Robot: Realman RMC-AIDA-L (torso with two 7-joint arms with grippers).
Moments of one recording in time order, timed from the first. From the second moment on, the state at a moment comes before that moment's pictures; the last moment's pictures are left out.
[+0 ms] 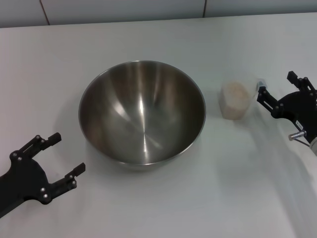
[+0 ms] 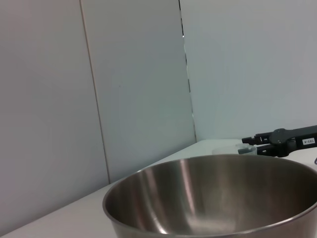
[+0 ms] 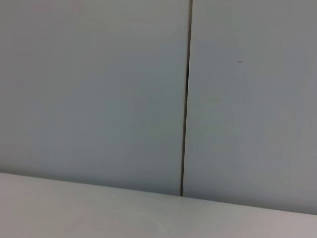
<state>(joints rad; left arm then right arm) -0.16 -2.03 0.93 0.33 1.45 1.58 -0.49 0.35 2.09 0.81 0.13 -2.47 -1.12 0.15</state>
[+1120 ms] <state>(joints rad) -0.17 -2.03 0.96 0.33 1.45 1.56 -0.50 0.37 2.09 0.81 0.13 -2.47 -1.11 0.15</state>
